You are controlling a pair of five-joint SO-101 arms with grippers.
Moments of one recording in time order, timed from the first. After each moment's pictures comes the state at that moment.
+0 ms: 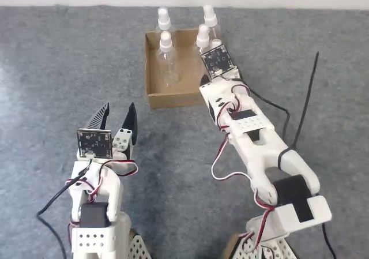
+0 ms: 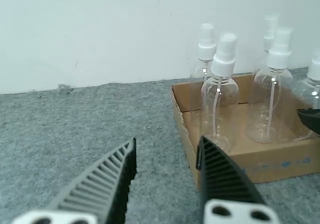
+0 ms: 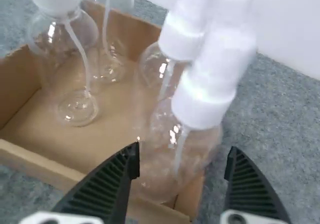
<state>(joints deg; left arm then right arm) -6.6 -103.3 97.2 32.6 -0.4 -19.0 2.1 38.8 -1.5 13.6</state>
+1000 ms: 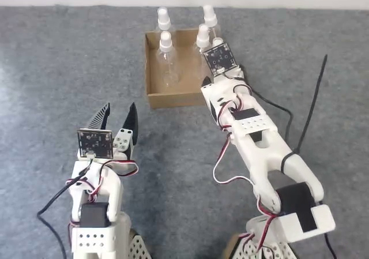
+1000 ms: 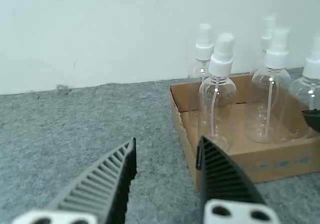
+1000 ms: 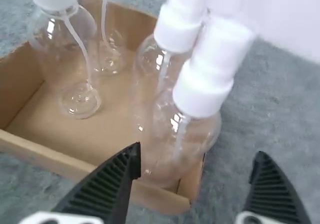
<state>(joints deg) -6.2 -103.3 97.2 32.6 -0.4 -18.9 -1.8 38.8 5.9 10.6</state>
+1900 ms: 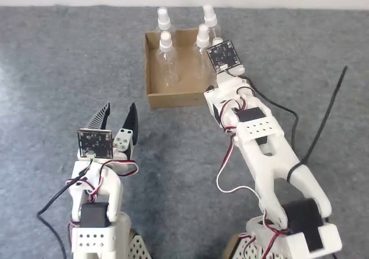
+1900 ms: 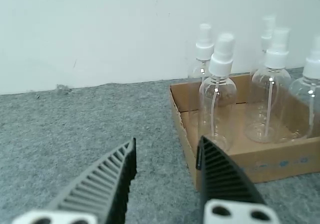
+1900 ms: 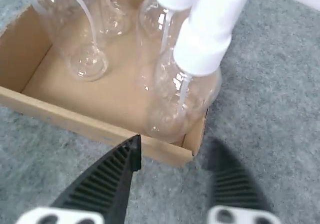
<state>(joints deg) -6.2 -103.3 97.2 32.6 -0.4 -18.9 -9.8 38.9 20.8 9.0</state>
